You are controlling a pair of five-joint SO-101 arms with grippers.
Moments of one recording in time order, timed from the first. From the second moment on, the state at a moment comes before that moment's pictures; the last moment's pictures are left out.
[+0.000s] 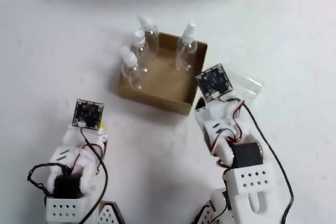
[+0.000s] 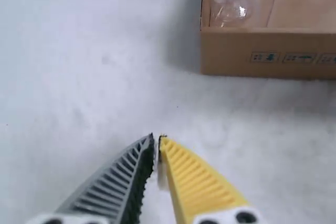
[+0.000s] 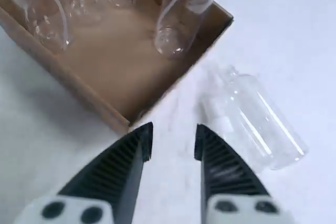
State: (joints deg) left arm -5.5 -104.4 97.1 56.4 -8.2; right arm -10.9 -63.5 62.2 49.5 22.2
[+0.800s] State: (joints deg) left arm -5.5 -104.4 97.1 56.4 -8.2; right arm -2.7 -23.4 40.5 49.8 32.4
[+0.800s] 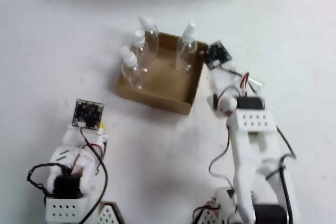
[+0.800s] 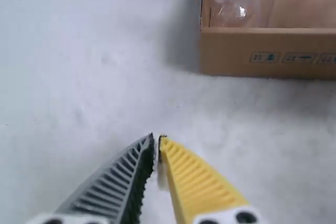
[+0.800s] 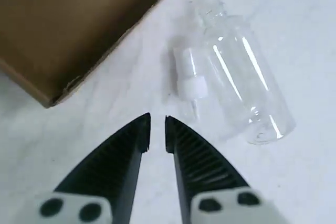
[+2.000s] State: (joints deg) left arm -5.5 -104.4 97.1 56.4 -8.2; right arm 1.4 21.8 8.1 54.9 47.7
